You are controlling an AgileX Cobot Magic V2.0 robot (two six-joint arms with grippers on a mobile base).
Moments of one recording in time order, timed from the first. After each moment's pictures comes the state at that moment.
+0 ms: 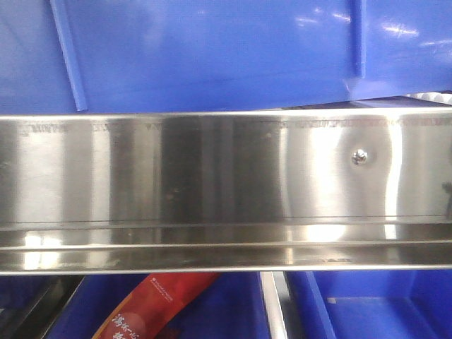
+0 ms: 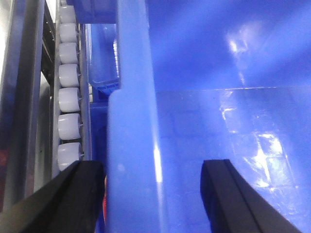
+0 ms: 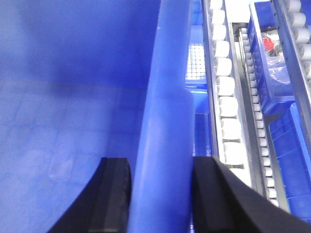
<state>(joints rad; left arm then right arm) -0.02 1.71 -1.74 -0.17 0.99 0.03 0.23 1.65 -1.90 -0.06 1.23 0.10</state>
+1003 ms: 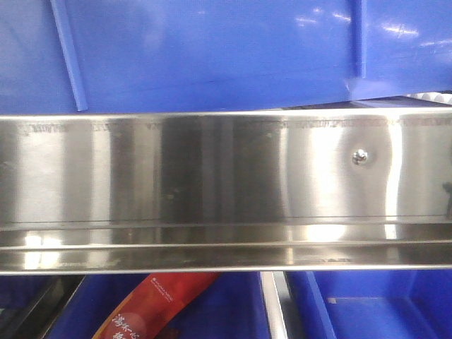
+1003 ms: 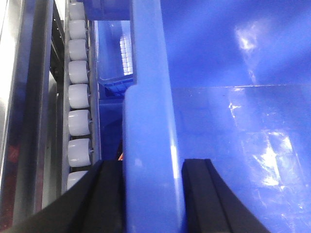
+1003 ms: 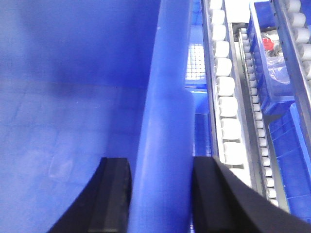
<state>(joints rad) -0.02 1.71 -1.74 -0.15 1.00 0.03 0.23 1.65 -1.90 -0.07 1.23 0.10</state>
